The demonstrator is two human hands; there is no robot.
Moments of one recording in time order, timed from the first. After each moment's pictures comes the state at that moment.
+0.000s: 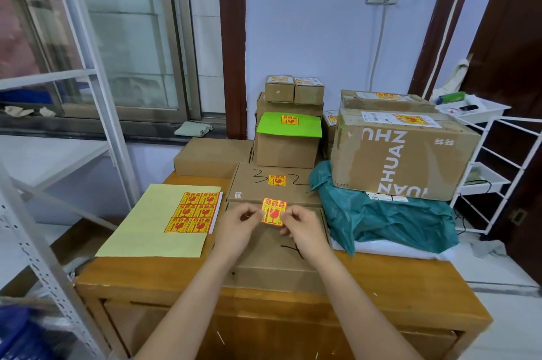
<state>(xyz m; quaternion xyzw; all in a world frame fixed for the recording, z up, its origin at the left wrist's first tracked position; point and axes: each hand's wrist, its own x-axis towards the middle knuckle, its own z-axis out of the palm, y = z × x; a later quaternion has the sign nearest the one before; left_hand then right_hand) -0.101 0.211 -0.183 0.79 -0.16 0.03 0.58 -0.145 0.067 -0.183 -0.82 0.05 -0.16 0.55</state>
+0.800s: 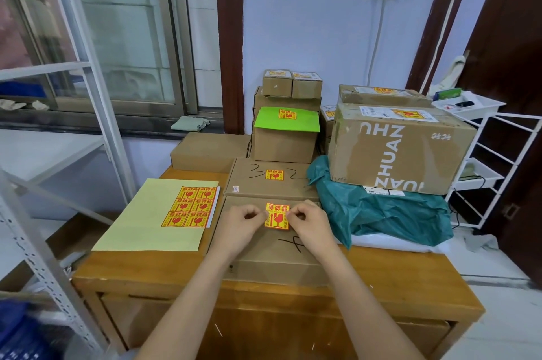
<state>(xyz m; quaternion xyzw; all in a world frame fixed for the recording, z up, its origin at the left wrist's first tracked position) -0.102 0.209 -0.190 0.83 -0.19 -0.01 0.52 -0.143 0.048 -0.193 -0.88 0.08 -0.20 0.43</state>
